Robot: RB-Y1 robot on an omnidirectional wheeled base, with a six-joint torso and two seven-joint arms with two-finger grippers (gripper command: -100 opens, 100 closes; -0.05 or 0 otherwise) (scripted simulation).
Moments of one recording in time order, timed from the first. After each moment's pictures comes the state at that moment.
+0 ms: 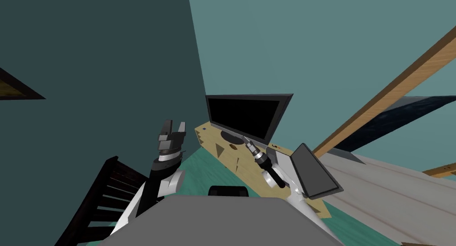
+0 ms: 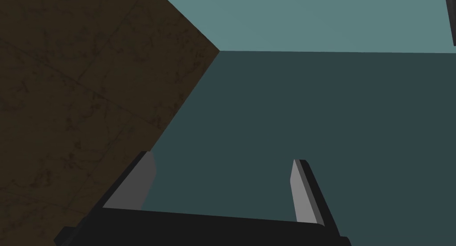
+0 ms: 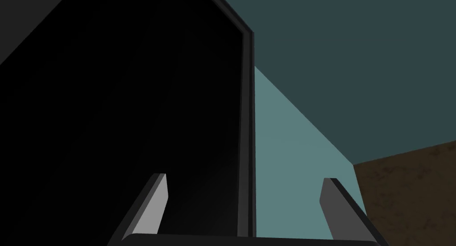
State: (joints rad) left arm 0.46 0.04 0.07 -2.32 -0.09 -0.64 0.00; right arm 0.18 -0.44 0.23 -1.72 0.29 -0.64 0.05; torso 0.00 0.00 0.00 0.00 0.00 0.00
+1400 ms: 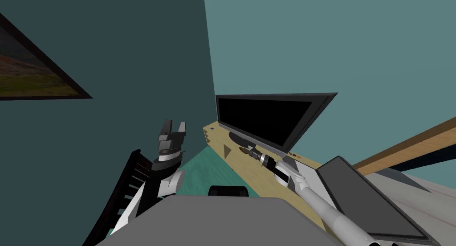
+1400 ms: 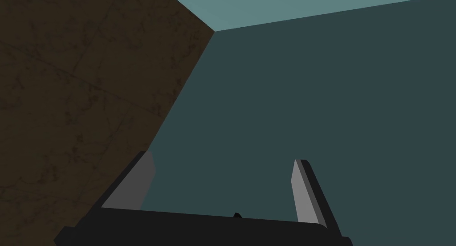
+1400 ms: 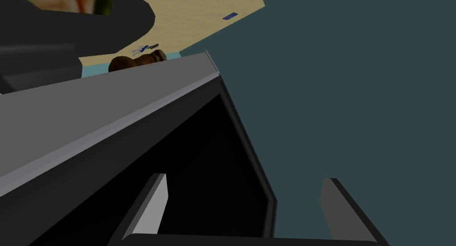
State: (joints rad) left arm 0.46 0.04 0.07 -2.32 -0.09 -0.64 0.00; right arm 0.02 -0.69 0.36 -1.34 0.55 -0.64 0.06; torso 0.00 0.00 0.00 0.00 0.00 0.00
